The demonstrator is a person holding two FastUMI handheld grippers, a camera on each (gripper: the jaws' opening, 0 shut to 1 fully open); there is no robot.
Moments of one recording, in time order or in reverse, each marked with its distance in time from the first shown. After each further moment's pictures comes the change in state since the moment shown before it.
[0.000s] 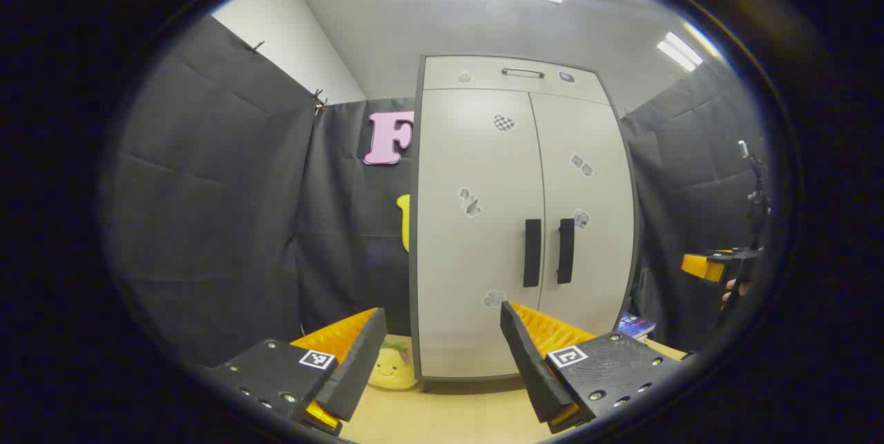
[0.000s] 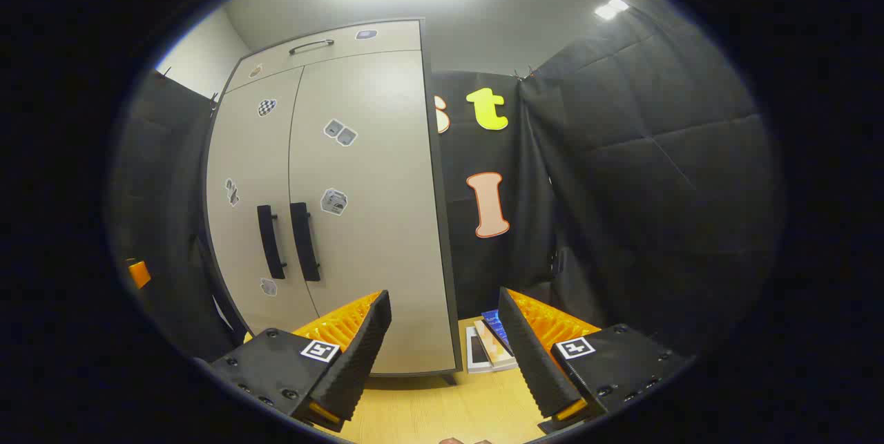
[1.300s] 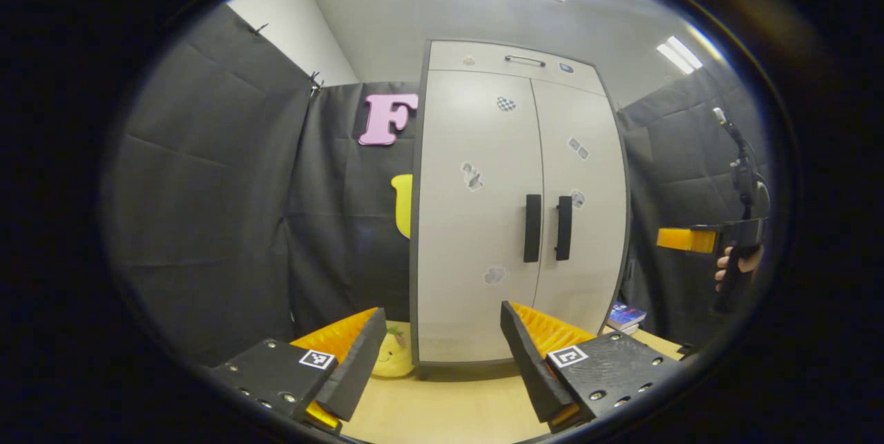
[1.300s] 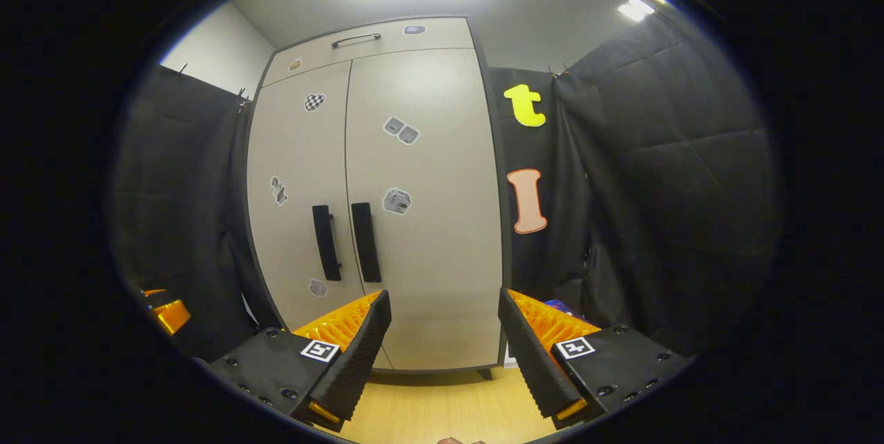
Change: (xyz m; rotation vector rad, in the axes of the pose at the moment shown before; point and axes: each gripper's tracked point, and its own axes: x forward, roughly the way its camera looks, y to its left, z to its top) left arm -0.006 0.017 -0.046 -0.035 0.070 -0.062; right arm -0.003 0.087 0.016 -0.006 0.025 0.139
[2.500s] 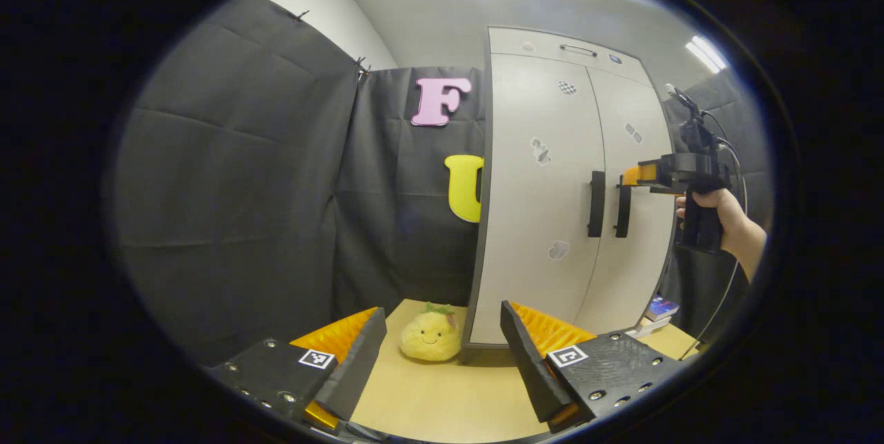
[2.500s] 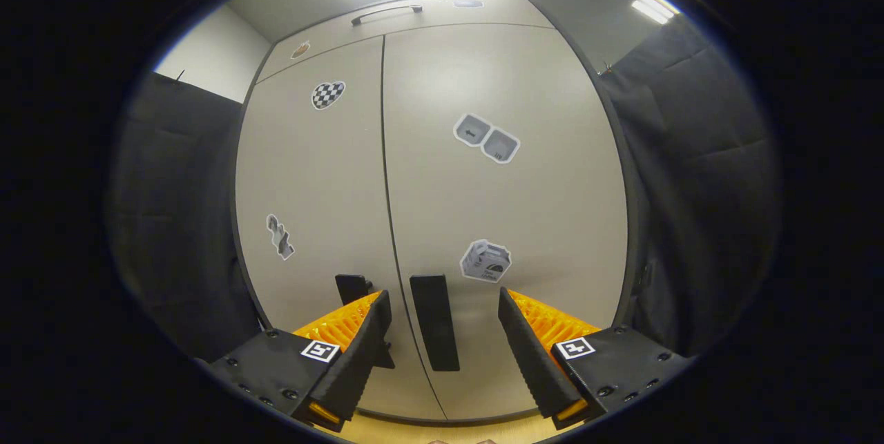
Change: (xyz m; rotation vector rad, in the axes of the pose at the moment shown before) left arm -0.022 0.096 -0.039 -0.020 0.046 0.183; right arm 0.151 0.098 0.041 0.024 -0.029 0.085
